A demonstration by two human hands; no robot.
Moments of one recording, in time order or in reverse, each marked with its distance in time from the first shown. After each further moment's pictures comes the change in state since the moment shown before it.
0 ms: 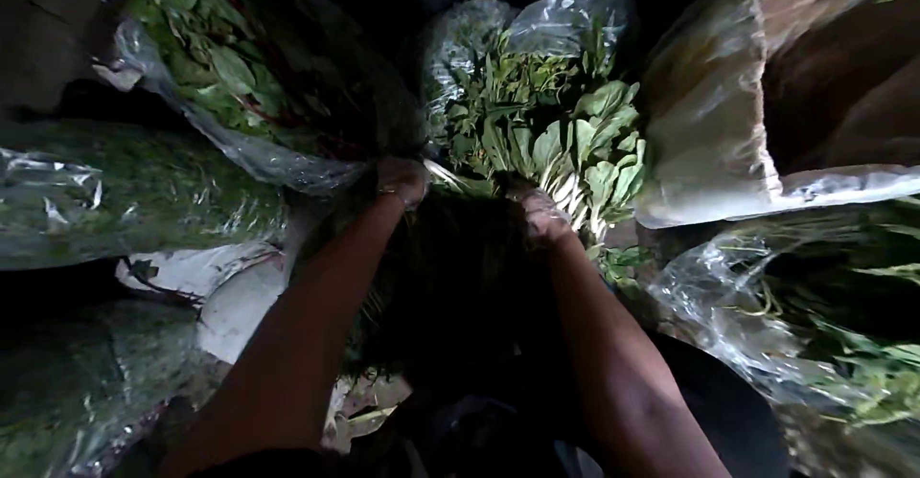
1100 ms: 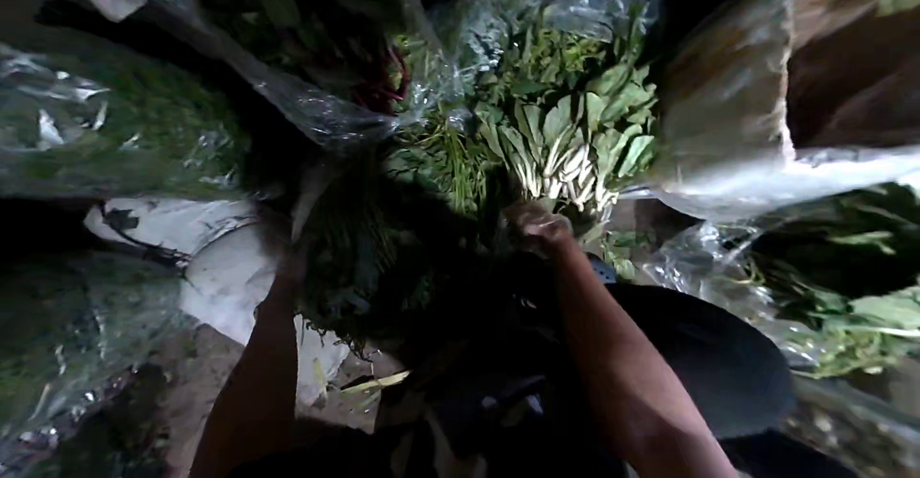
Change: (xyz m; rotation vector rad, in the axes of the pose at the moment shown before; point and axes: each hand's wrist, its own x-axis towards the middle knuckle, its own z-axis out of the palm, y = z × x) left_hand -0.154 -0.222 0.189 -1.032 0.222 -0.552; right_hand -0.058 -0.033 0.057 -0.531 -0.330 0.152
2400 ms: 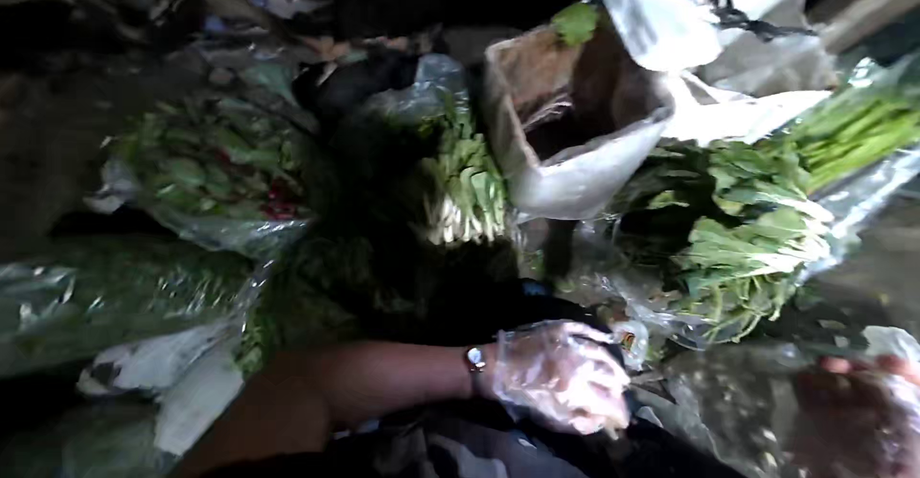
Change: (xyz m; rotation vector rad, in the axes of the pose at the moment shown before) left_hand -0.392 0.278 0.233 0.009 -1.102 2.172; right_hand -0.370 0.223 0.055 1.425 1.726 -0.100
